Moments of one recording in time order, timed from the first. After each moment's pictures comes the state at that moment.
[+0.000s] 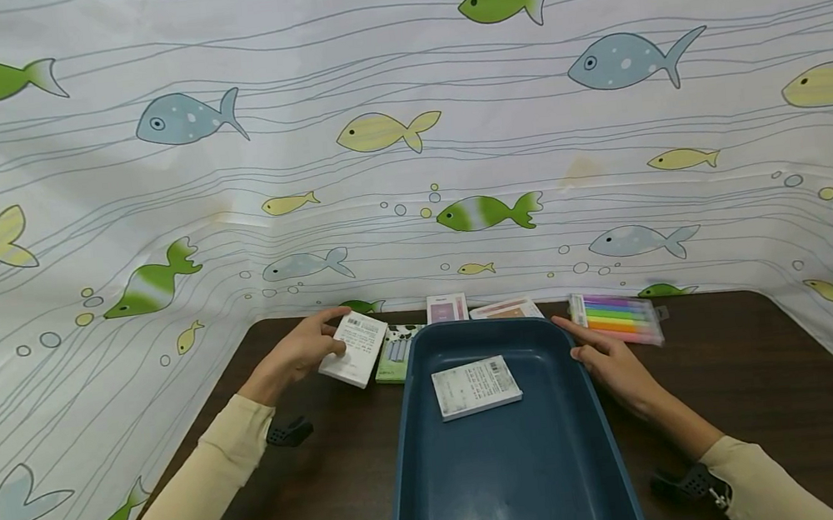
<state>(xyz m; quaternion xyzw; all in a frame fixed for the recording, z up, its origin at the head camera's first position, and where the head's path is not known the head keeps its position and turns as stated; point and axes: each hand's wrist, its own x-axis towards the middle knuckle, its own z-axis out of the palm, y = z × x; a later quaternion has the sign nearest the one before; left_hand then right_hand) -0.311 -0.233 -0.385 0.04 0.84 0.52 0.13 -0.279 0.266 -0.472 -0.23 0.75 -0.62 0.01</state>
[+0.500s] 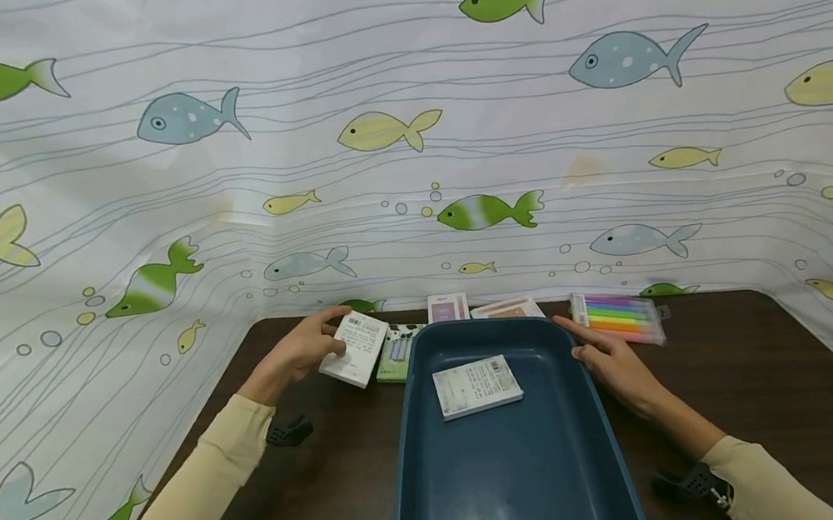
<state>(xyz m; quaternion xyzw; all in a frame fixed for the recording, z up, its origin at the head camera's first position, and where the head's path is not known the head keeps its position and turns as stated) -0.311 -0.234 -0.383 0.03 0.85 0.51 0.13 -0.277 0.264 -0.470 -0.22 0.75 -0.63 0.01</state>
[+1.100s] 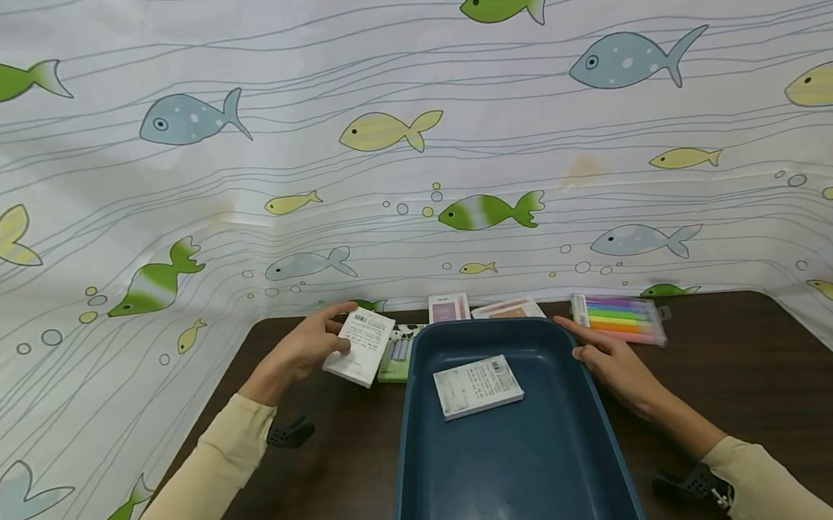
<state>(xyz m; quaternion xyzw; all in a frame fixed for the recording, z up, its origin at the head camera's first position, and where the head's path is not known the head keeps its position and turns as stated) -0.305 -0.227 -0.376 0.07 0.83 0.53 0.13 -0.277 0.265 -0.470 -0.21 0.75 -0.63 0.02</state>
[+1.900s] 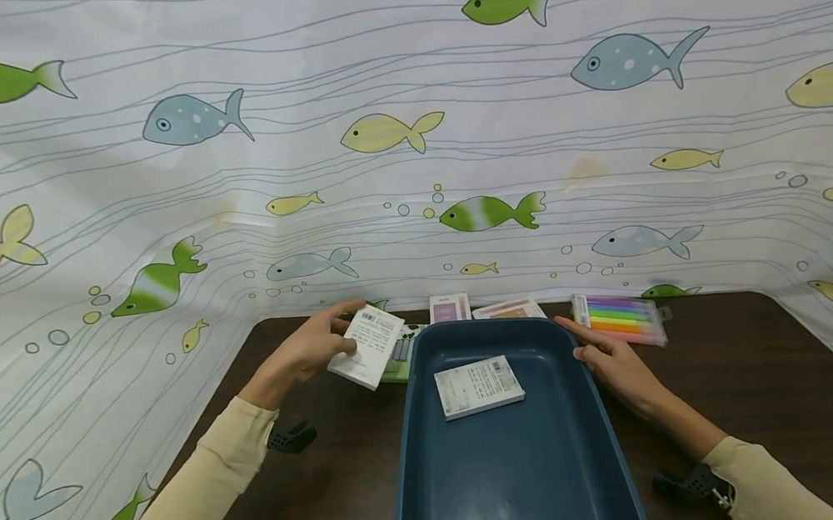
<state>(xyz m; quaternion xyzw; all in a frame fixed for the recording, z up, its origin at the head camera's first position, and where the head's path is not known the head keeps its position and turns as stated) -0.293 -0.218 -0.365 0.10 0.83 0.53 0.13 -0.277 0.264 -0.469 -0.21 0.76 -0.62 0.01</state>
